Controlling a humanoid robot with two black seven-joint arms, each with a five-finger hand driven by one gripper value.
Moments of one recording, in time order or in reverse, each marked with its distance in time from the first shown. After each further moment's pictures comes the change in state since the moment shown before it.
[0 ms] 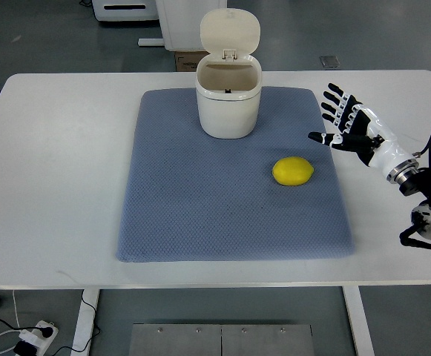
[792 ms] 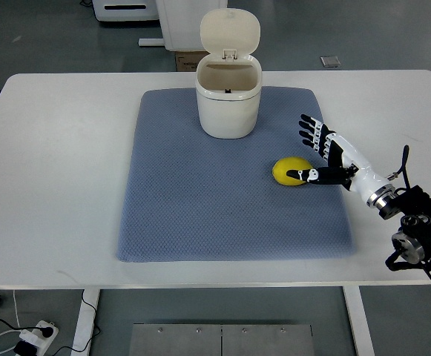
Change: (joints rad) left arm 0.000 0.000 0.000 0.000 0.000 0.000 0.000; right arm -0.040 0.066 -0.043 -0.088 -0.230 -0.004 0.129
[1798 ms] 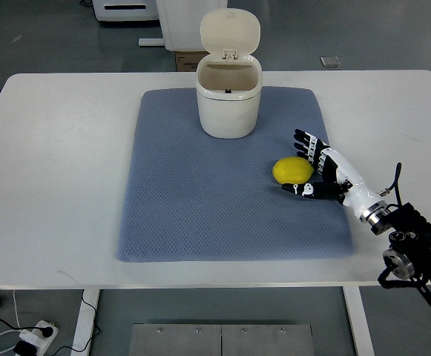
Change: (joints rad) left arm 0.000 0.000 0.000 0.000 0.000 0.000 0.000; right arm -0.016 0.059 -0.048 -0.113 0.013 0.000 0.145
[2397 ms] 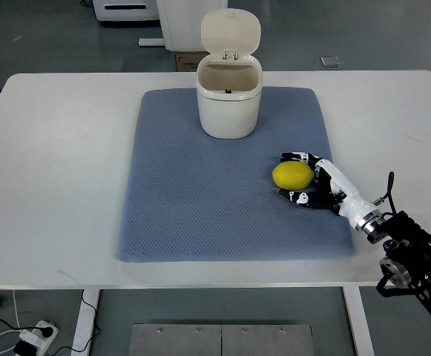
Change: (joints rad) left arm 0.000 0.000 0.000 0.000 0.000 0.000 0.000; right arm 0.000 0.008 -0.071 -0.038 -0.001 -0.003 0.006
